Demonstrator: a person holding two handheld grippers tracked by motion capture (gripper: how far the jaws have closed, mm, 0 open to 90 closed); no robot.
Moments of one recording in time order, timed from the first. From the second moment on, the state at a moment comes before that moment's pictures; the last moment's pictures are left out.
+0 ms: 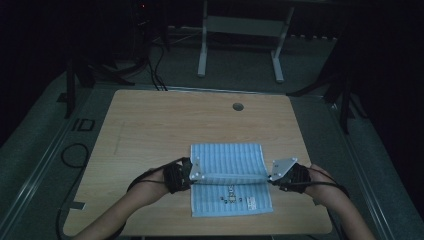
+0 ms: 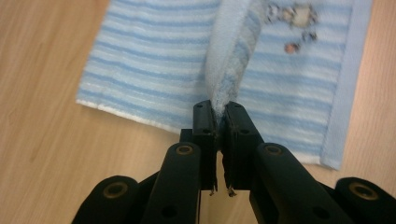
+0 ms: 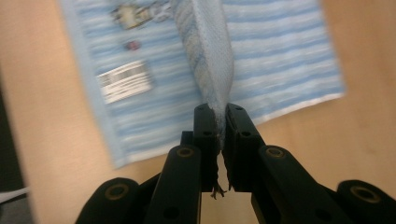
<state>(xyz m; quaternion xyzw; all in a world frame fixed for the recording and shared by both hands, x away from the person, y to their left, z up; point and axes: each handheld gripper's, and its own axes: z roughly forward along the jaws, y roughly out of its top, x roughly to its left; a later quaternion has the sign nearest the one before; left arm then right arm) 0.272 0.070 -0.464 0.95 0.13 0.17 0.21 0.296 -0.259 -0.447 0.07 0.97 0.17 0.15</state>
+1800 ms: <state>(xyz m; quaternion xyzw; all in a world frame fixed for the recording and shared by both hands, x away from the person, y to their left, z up) 0.313 0.084 -0.524 0.97 0.17 0.04 0.17 0.342 -0.222 -0.517 0.06 0.99 0.13 0.01</state>
